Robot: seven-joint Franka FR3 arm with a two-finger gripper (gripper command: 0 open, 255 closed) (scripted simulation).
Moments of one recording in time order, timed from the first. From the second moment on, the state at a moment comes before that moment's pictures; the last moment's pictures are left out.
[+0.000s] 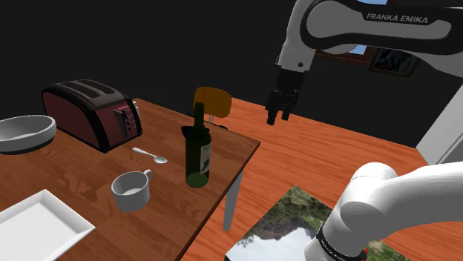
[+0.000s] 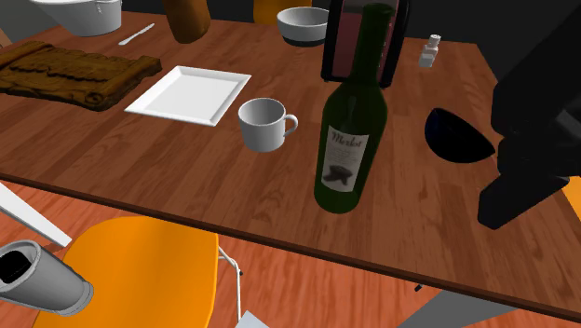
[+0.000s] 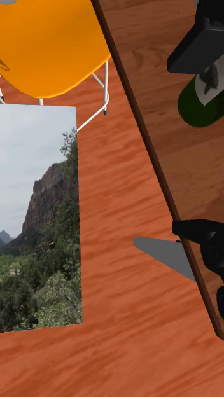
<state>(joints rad) 0.02 -0.78 -0.02 -2.37 0.09 1.55 -0.01</state>
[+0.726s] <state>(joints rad) 0.08 -0.58 0.15 -2.34 0.17 1.74 0.13</state>
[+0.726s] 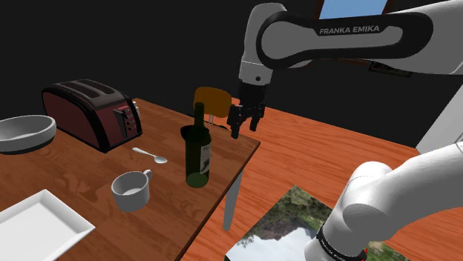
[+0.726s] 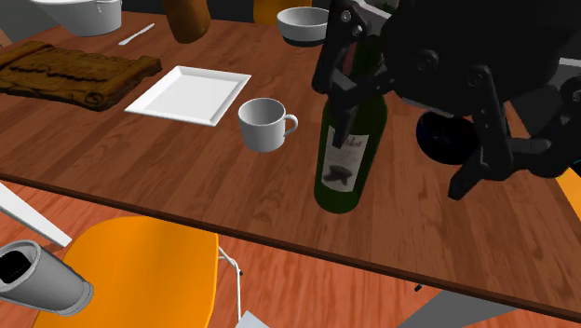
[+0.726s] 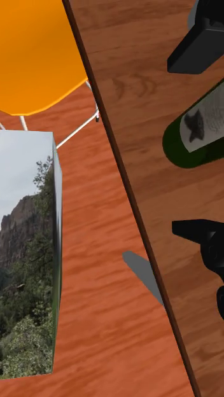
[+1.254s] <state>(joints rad) 0.11 -0.34 0.30 -2.22 0.16 1.88 0.28</state>
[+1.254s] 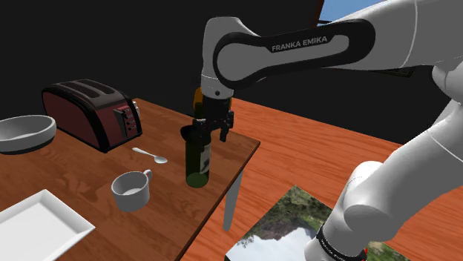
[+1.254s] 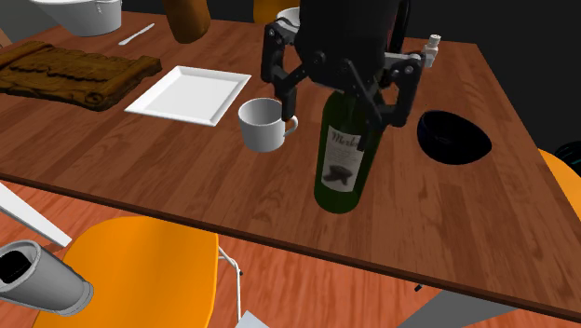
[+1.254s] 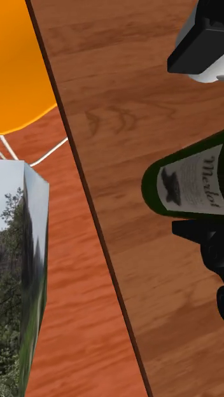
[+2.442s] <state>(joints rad) 0.28 0.37 0.46 -1.65 -0.18 1.95 0.67</state>
